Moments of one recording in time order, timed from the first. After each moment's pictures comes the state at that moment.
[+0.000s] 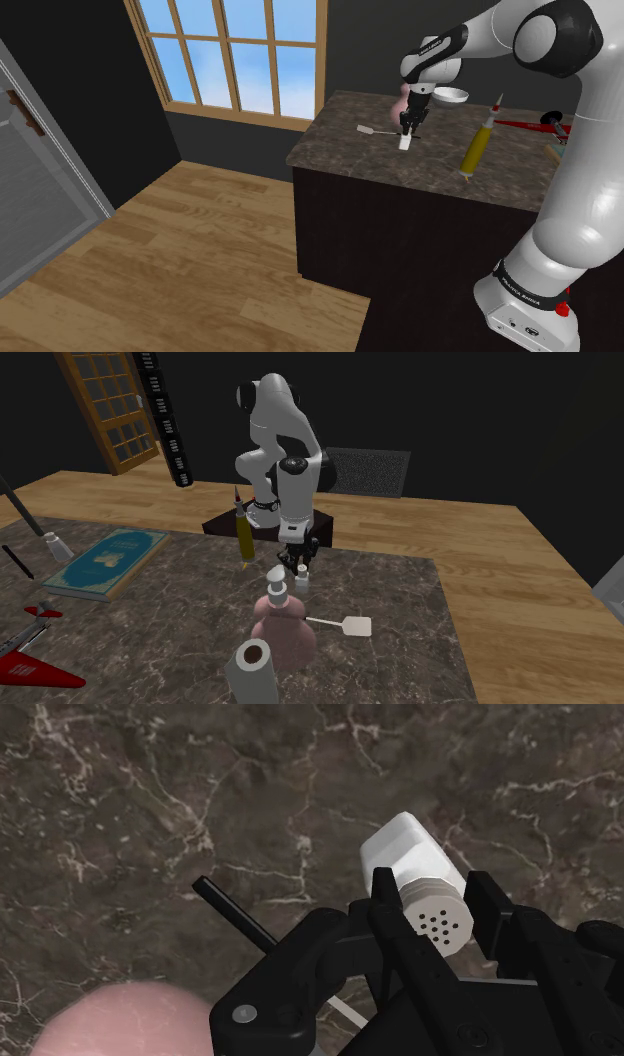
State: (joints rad) arm -0.14 0.27 -0.45 -1.91 0.16 2.15 -0.41
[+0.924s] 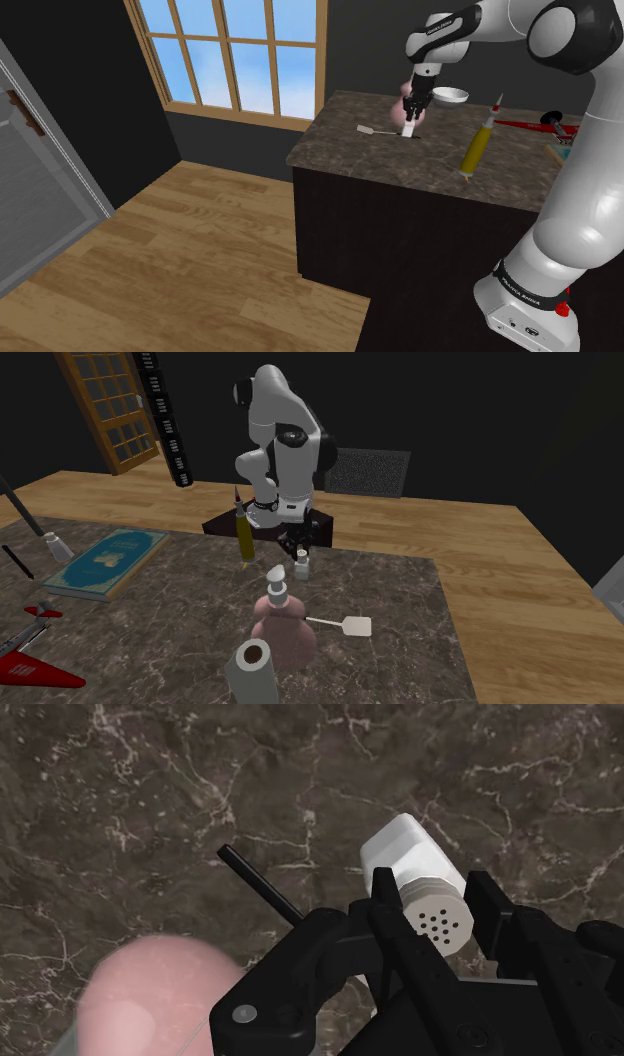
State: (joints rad) arm -0.13 0.21 -0.46 -1.83 0.13 2.01 -0.38
